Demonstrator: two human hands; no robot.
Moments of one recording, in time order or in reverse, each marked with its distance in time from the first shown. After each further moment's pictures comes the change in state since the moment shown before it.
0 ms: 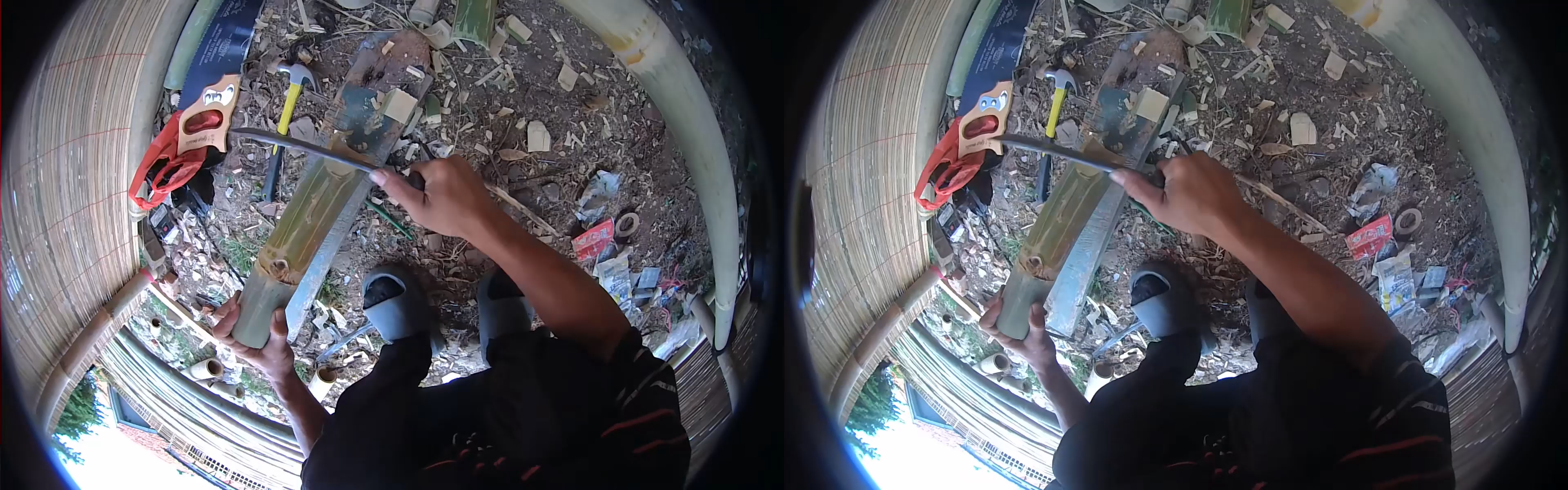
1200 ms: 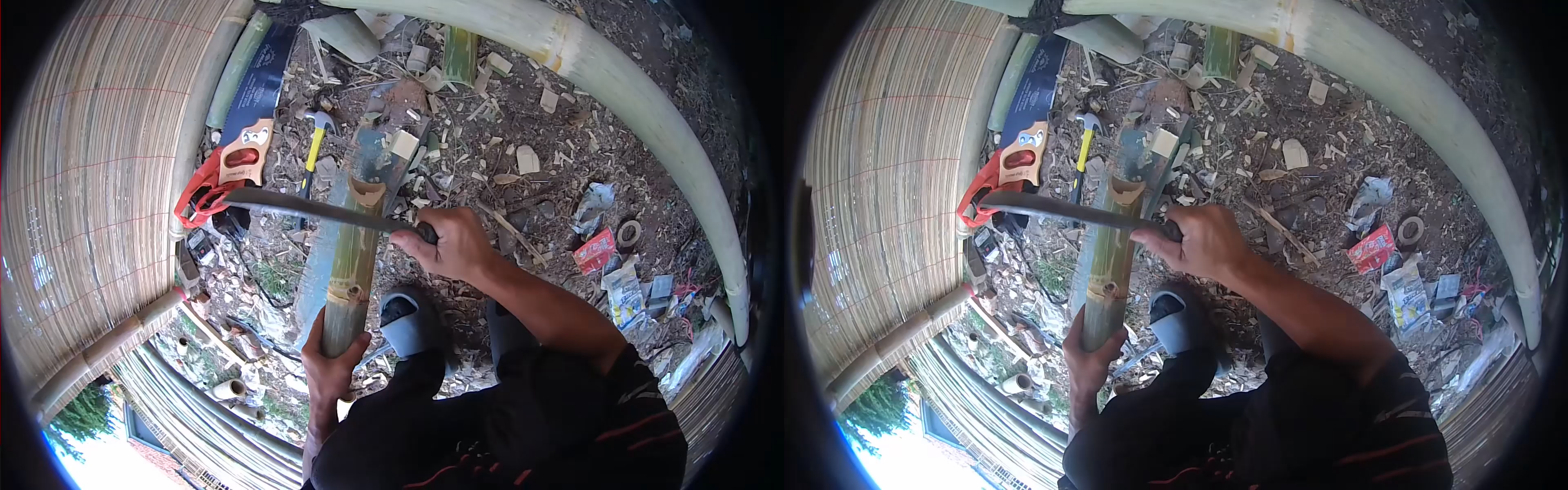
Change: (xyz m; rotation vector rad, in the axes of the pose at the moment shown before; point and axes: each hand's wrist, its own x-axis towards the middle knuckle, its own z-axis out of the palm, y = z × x) left_hand -0.033 0.106 0.026 0.197 -0.527 -0.673; right_hand -0.050 -0.028 -0.011 0.054 0.248 -0.285
